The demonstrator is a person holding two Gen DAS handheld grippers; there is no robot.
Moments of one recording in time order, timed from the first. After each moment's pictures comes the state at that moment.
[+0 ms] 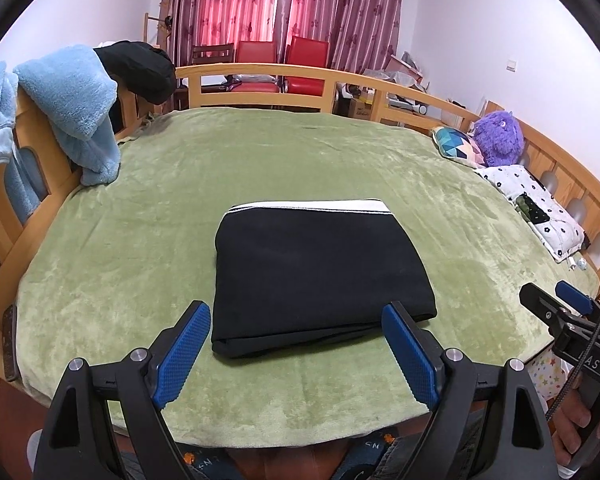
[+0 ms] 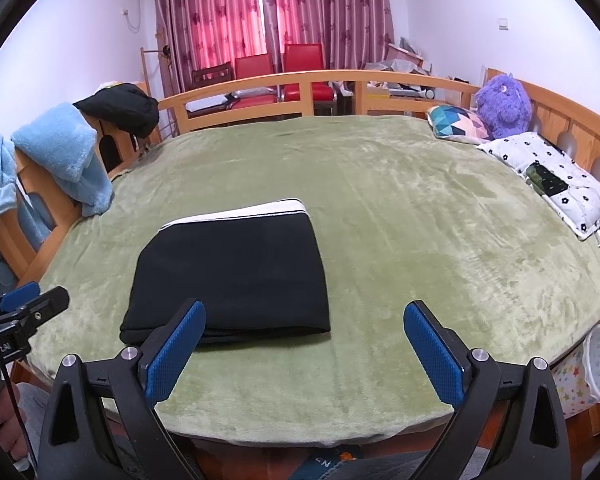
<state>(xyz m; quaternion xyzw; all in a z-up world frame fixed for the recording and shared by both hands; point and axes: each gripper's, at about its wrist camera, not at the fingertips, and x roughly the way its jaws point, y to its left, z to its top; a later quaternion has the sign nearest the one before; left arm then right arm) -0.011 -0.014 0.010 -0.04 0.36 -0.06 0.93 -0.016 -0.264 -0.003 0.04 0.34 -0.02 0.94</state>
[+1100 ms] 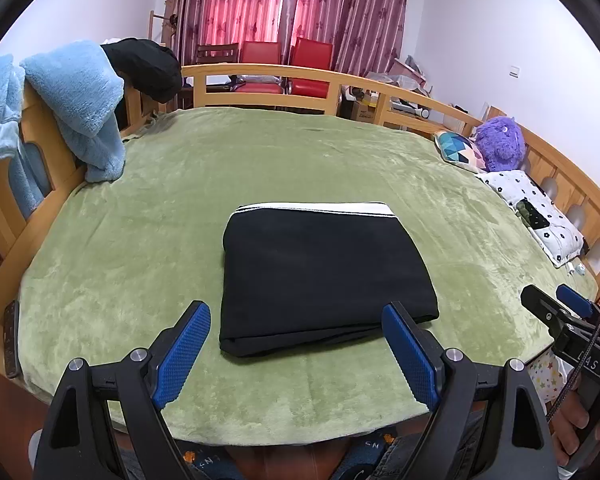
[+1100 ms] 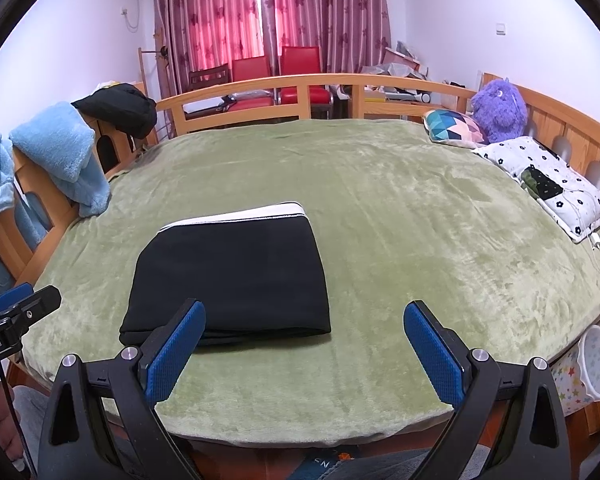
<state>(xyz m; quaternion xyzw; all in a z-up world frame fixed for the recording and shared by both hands) -0.014 -0.007 0.011 -0.04 0.36 -0.05 0.93 -0.021 -0.254 0.002 0.04 0.34 -0.03 0.94</state>
